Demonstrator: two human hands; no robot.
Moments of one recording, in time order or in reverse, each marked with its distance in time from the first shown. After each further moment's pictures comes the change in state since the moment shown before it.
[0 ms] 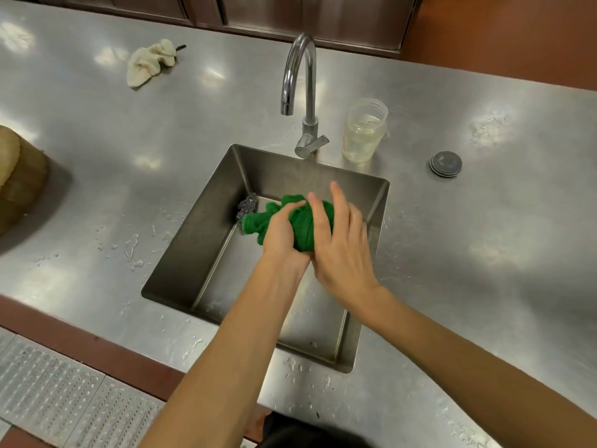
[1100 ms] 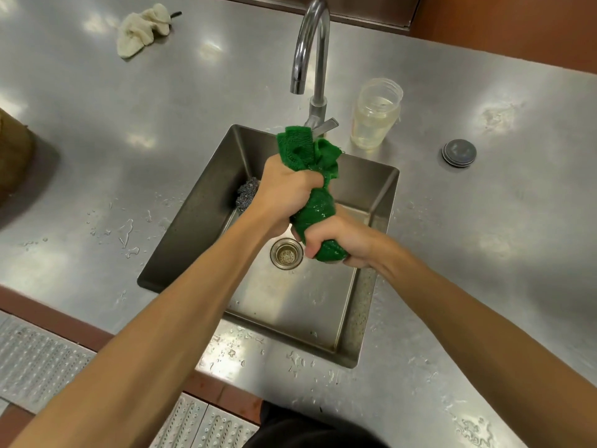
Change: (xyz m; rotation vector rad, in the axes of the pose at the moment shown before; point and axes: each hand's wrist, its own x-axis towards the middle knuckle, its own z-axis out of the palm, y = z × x) left_hand 0.017 0.053 0.010 0.718 -0.258 0.489; right_hand 0.056 0.006 -0.001 1.421 -0.922 0.570
